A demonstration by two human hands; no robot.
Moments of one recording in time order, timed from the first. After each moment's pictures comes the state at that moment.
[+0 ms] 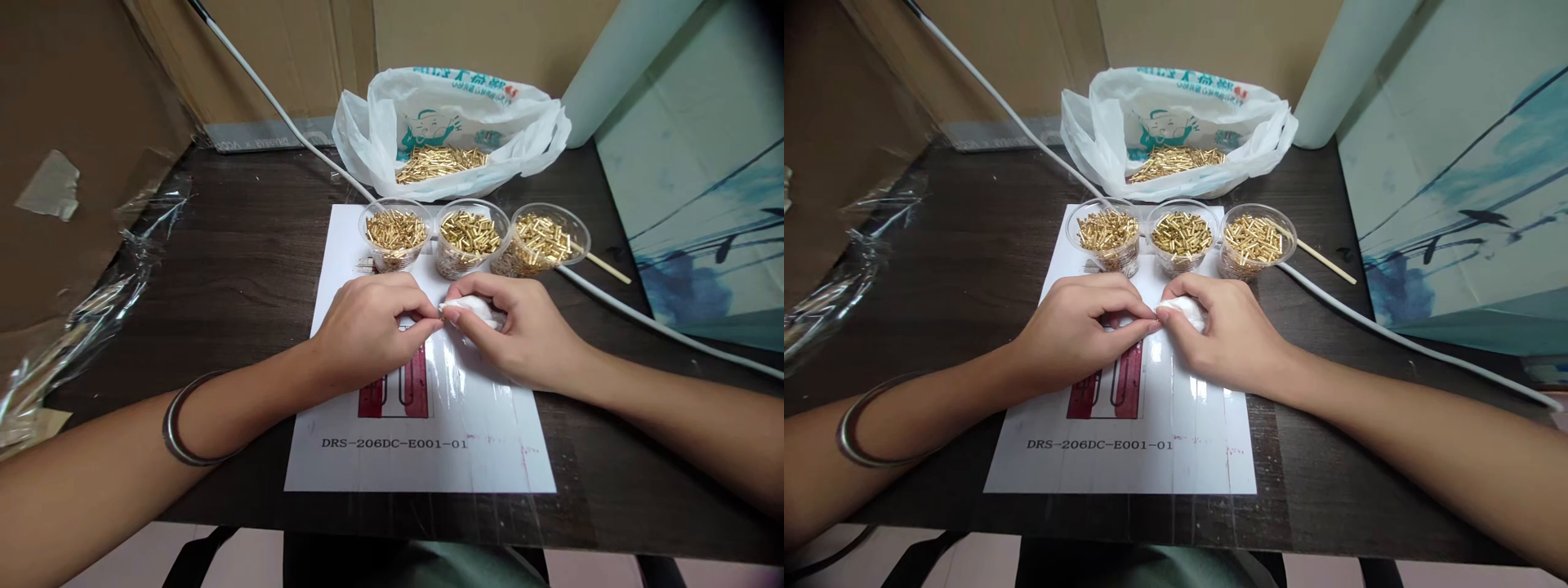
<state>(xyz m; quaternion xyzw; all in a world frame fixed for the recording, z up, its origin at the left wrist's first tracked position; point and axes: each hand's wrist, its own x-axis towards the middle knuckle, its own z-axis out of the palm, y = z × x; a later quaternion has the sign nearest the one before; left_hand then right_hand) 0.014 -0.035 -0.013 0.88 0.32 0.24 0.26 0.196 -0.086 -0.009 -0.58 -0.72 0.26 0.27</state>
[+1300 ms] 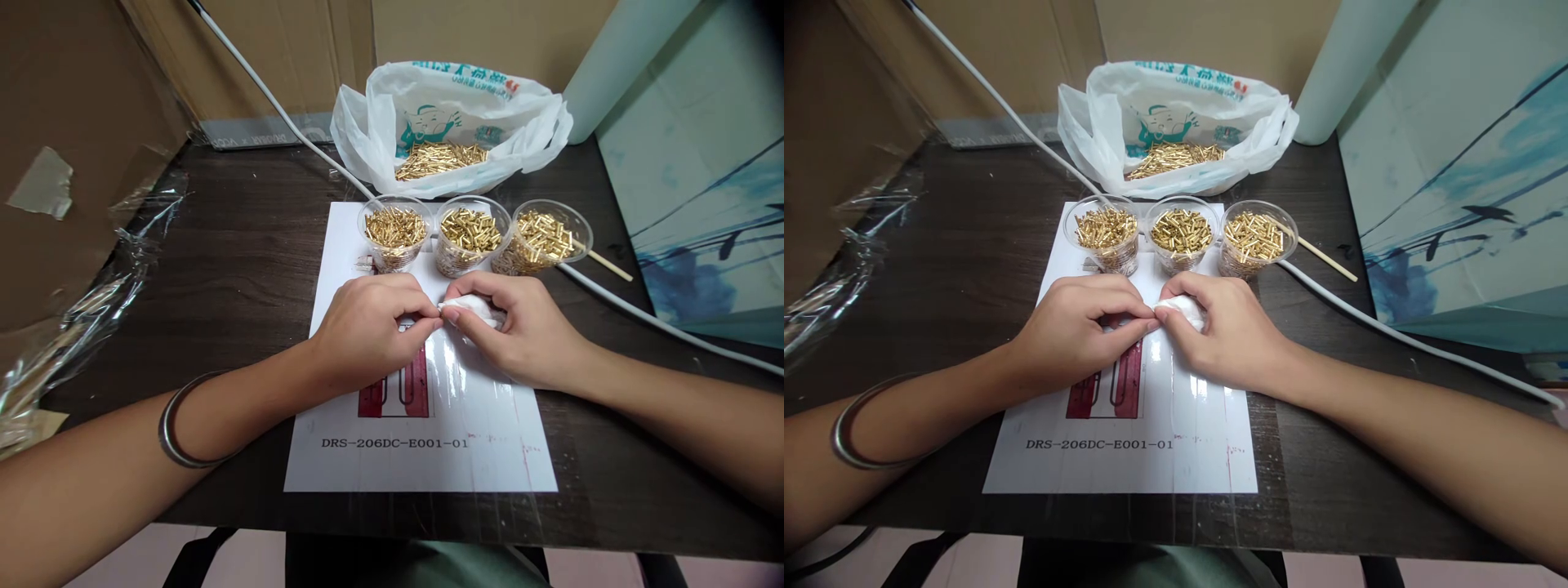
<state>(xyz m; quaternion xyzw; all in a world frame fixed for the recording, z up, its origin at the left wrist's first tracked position) 0.013 -0.036 -0.013 0.89 0.30 0.23 0.26 0.197 -0.087 -0.008 -0.58 -0.73 0.27 0.26</state>
